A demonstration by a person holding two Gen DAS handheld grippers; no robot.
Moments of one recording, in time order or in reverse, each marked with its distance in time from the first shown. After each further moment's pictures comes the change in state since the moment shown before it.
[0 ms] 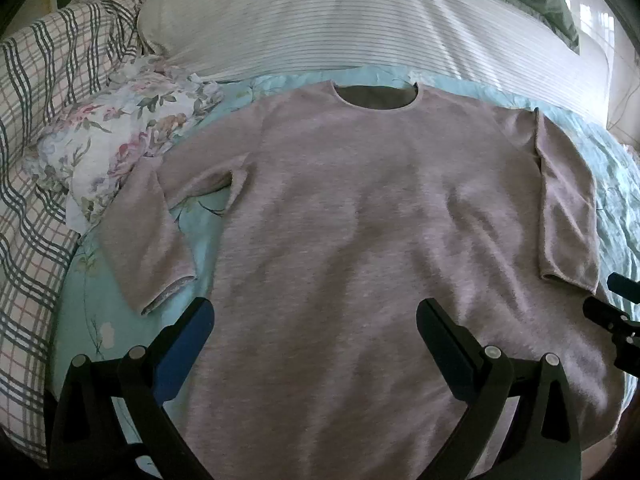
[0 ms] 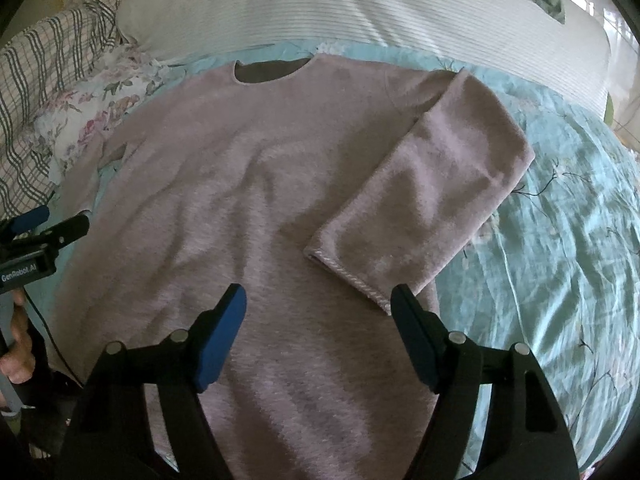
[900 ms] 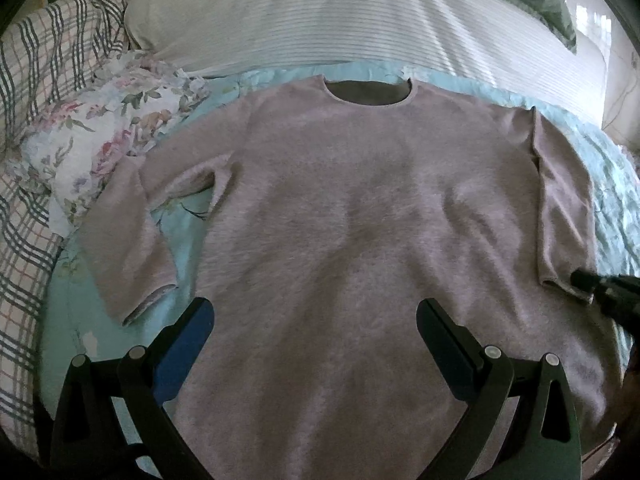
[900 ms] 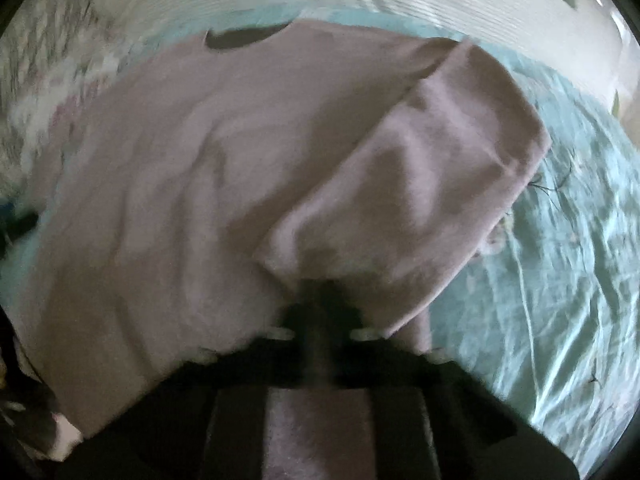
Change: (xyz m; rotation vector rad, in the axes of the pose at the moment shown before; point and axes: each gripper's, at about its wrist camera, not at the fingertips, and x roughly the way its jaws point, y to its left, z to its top) left arm 0.018 -0.001 0.008 -0.004 0.012 -0.057; right arm 0.049 -0.030 0.017 0.029 0.073 -0.017
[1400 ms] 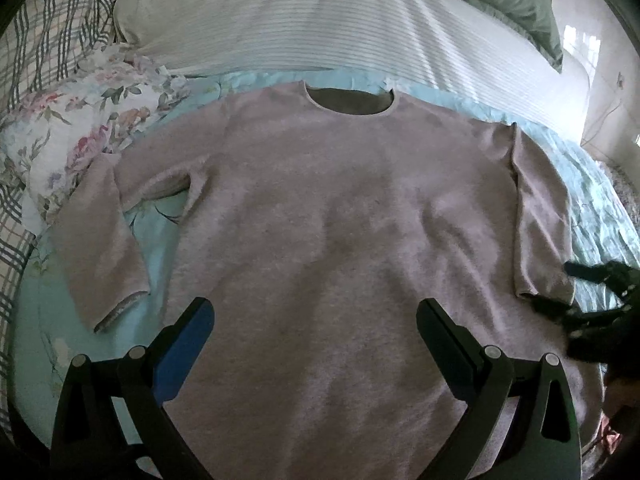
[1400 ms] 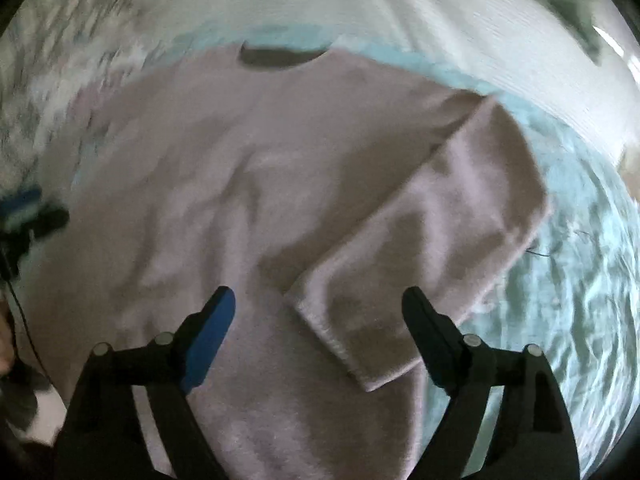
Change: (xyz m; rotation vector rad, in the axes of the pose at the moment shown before) left arm 0.006 0.005 0.003 -0.030 -0.020 -0.111; right arm -0.004 0.034 0.018 -0.192 -0.003 -0.038
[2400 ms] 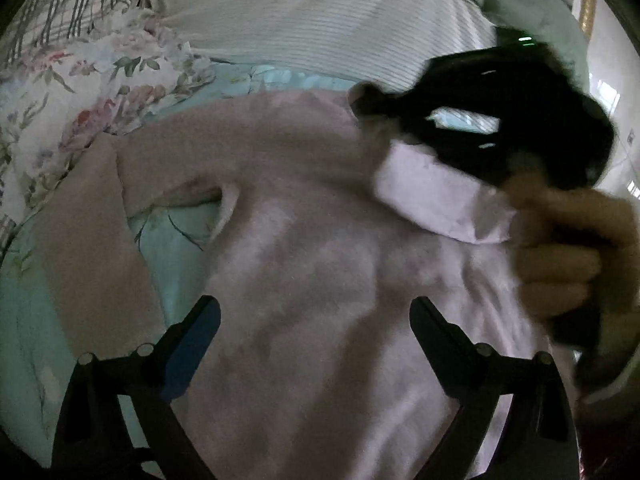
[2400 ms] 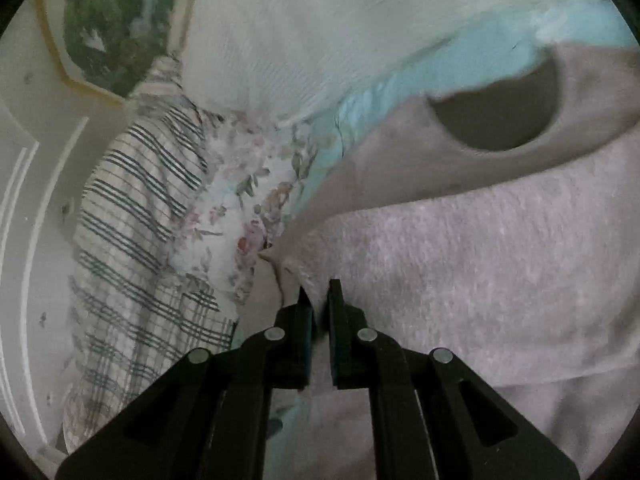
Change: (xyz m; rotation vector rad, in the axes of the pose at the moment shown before) left arm 0.039 0.071 0.038 -0.147 -0.002 -0.068; right arm 0.107 0.063 0.201 0.415 -0.029 0.859
